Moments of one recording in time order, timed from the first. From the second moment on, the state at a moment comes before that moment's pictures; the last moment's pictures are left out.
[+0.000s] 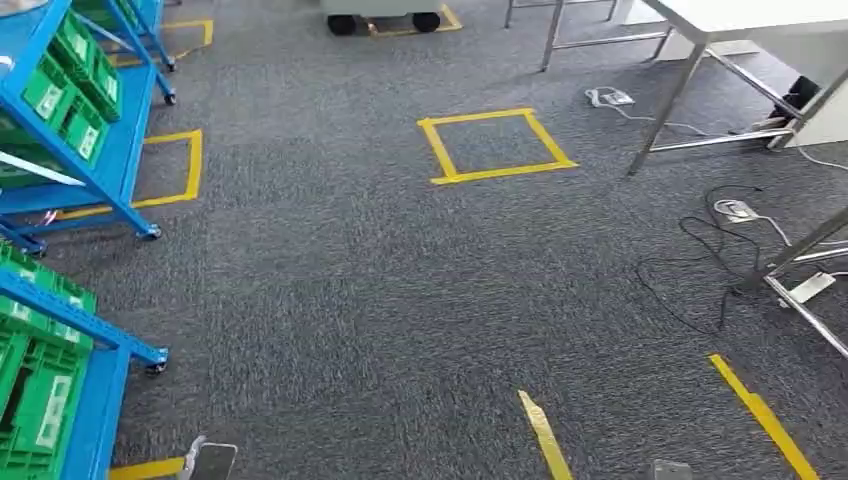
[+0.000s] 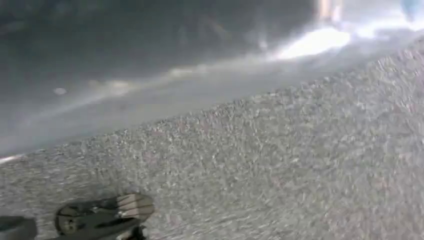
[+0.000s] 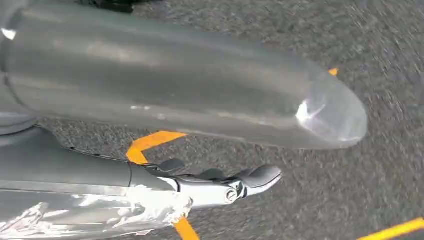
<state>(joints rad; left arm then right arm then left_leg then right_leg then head) 0.02 -0.25 0.51 -0.50 -0.36 0.24 -0.70 -0.02 0.23 -1.11 -0.31 0.86 -0.20 -0.60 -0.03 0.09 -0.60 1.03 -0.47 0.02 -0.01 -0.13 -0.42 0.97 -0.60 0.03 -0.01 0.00</state>
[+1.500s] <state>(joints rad) 0.03 -0.25 0.52 -0.51 -0.36 0.25 -0.70 -0.02 0.23 -1.14 -0.31 0.89 -0.19 -0.60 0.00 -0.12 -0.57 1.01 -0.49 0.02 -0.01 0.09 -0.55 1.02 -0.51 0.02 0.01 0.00</state>
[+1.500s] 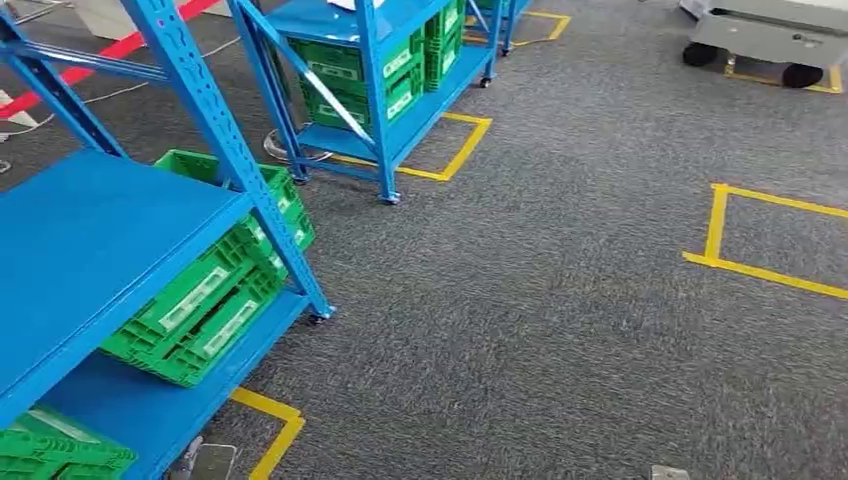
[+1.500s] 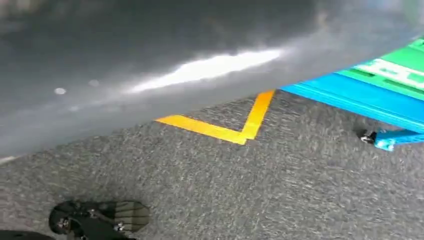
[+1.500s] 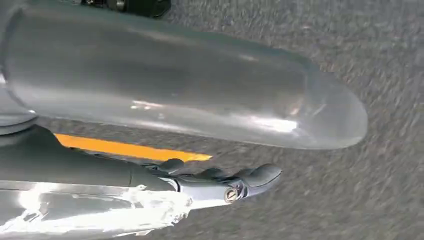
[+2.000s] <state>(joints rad) 0.03 -0.24 0.51 -0.52 -0.36 0.24 -0.70 -0.02 0.24 -1.15 -0.31 0.90 -0.18 -0.60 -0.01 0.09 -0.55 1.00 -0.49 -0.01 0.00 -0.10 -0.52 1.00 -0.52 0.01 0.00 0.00</state>
